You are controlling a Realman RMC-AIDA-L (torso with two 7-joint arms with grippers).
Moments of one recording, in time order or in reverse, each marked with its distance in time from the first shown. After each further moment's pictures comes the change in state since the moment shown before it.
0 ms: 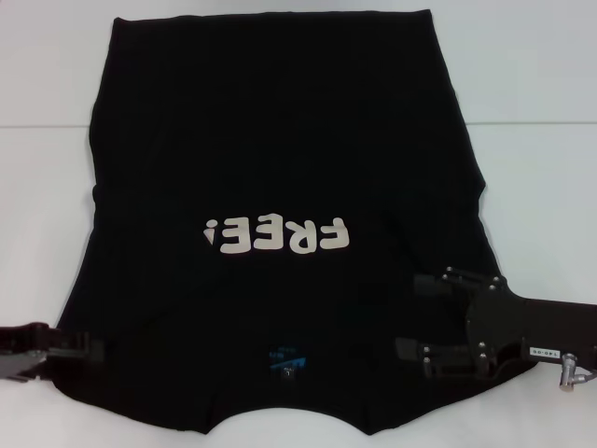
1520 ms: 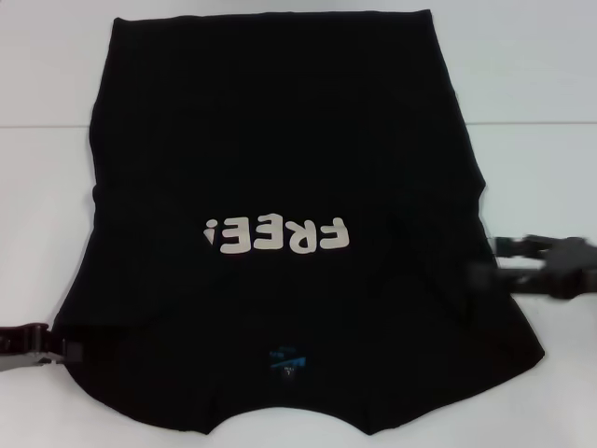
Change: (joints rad) left arm 0.044 -0.023 0.002 0.043 -0.078 0.004 0.117; right arm -0.010 -0.076 0.036 -0.224 -0.051 -0.028 0.680
